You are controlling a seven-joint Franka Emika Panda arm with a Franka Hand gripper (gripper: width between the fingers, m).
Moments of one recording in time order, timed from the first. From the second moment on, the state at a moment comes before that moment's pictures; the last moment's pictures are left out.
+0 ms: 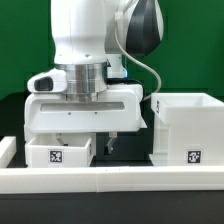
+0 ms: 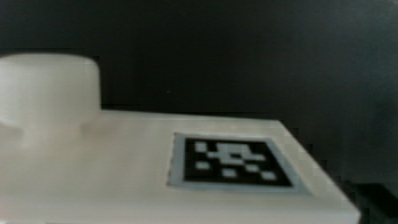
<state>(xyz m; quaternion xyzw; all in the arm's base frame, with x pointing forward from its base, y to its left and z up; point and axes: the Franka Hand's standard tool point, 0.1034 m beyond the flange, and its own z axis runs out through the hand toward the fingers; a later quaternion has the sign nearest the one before) 0.542 -0.072 0.006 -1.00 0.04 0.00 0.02</state>
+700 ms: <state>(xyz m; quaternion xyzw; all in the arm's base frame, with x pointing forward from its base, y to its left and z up) 0.542 -0.072 0.006 -1.00 0.04 0.00 0.01</state>
